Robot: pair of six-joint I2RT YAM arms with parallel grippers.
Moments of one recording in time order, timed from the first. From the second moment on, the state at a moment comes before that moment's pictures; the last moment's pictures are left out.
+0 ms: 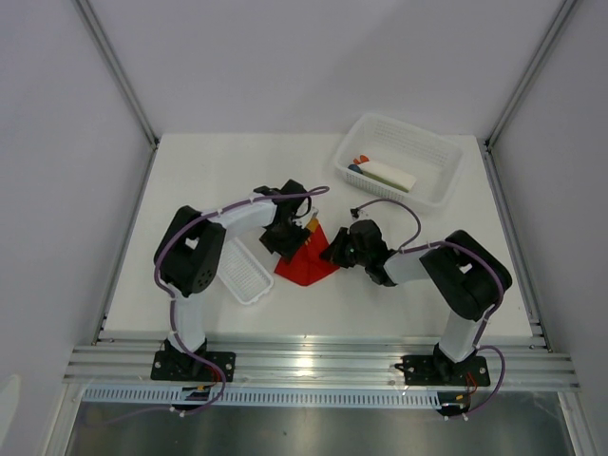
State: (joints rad) left arm -0.58 1.97 1.38 -0.81 0.01 0.07; right arm 0.65 1.79 0.69 0.53 -0.14 0.86
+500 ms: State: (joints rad) left arm -0.58 1.96 1.35 -0.90 0.19 0.05; right arm 0.66 1.78 0.68 0.51 -0.11 0.86
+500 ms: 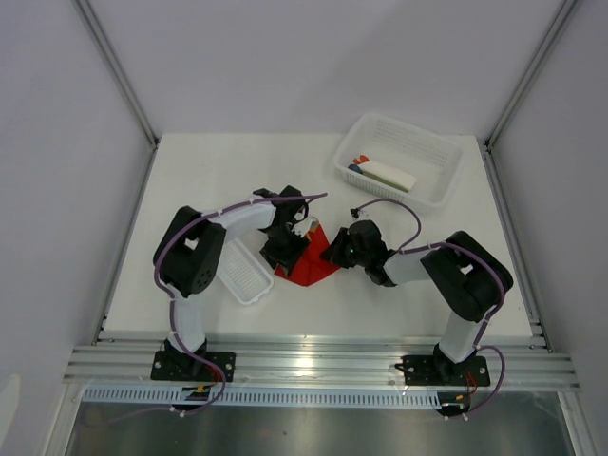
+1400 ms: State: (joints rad) left arm -0.57 1.94 1.37 -0.94 0.28 0.05; right arm 0.67 1.76 0.68 0.48 -0.09 0.83
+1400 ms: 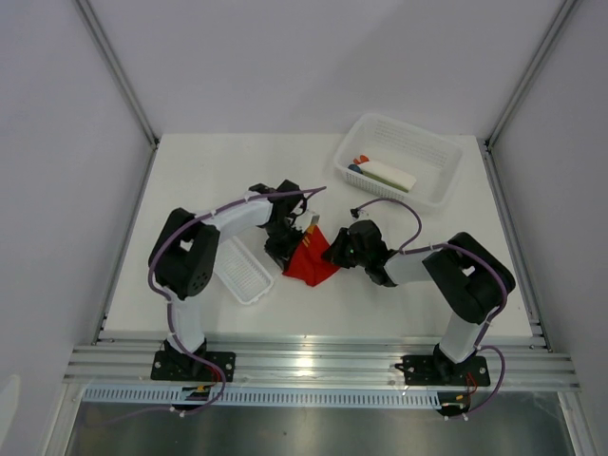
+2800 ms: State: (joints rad) left arm -0.61 2.05 1.69 -0.90 0.37 0.05; right arm 0.61 1.65 0.76 0.27 -0.14 0.74
